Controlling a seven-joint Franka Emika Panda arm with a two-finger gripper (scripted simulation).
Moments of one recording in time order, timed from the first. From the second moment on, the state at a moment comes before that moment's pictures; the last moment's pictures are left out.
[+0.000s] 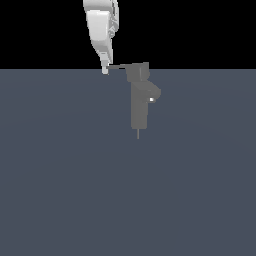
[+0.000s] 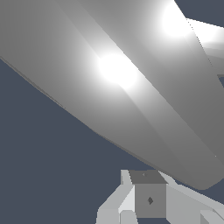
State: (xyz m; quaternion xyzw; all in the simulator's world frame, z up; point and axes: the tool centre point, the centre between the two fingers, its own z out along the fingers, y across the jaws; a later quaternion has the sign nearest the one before) arm 0.023 0.068 0.281 0.72 -0.69 -0.07 0.07
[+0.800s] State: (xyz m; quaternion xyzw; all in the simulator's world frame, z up) arm -0.015 0.033 0.288 0.72 -0.69 -0.07 0.07
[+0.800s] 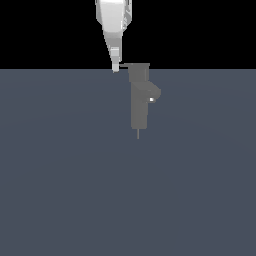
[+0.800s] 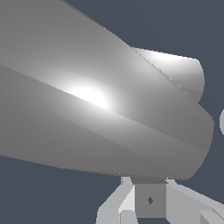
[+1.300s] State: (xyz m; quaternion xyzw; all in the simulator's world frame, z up) arm -0.032 0.018 0.292 0.72 -0.68 -0.07 0.08
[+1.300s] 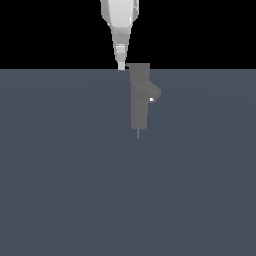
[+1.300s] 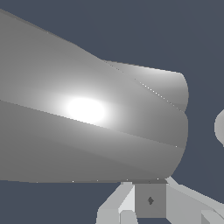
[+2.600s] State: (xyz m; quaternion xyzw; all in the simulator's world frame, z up) arm -0.015 -0.077 0.296 0.73 -0.67 -0.07 0.07
